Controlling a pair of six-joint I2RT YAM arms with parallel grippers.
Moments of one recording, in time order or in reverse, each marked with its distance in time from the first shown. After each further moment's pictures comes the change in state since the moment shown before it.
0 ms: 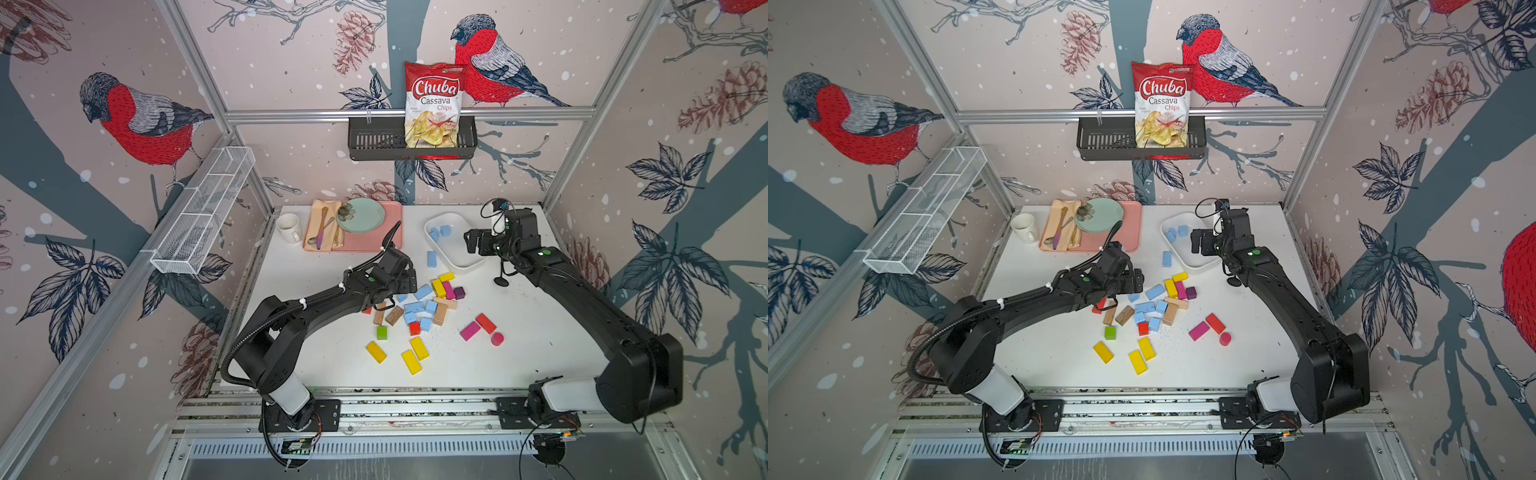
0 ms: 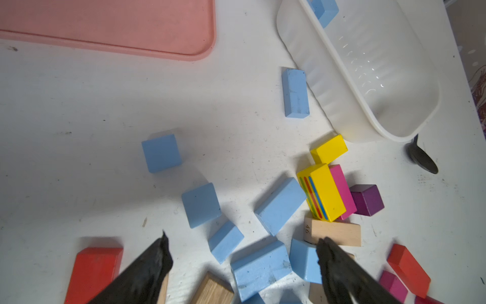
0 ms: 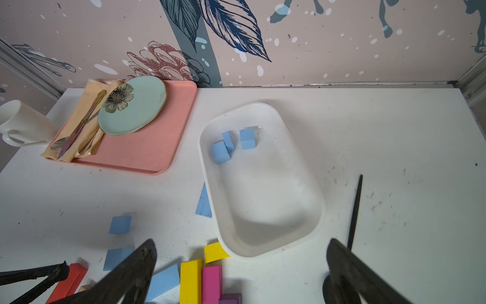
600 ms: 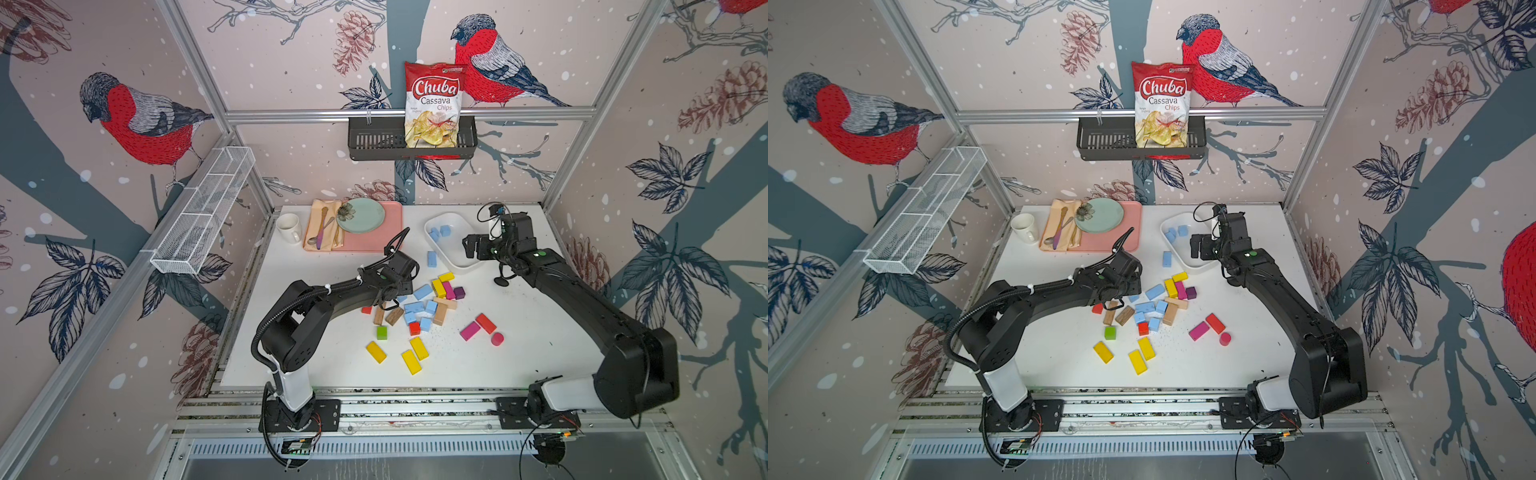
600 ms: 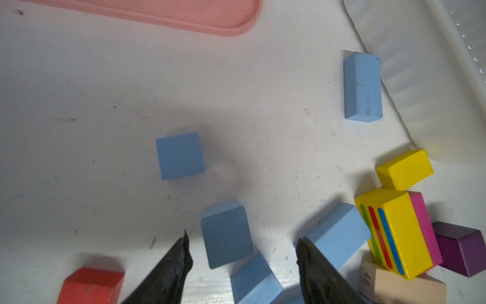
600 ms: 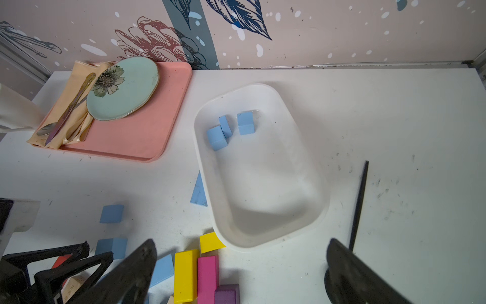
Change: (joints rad) left arm 0.000 0.163 0.057 -0.010 -0.099 -0.041; right arm 0.000 0.025 -0.028 0.002 -0.004 -0.003
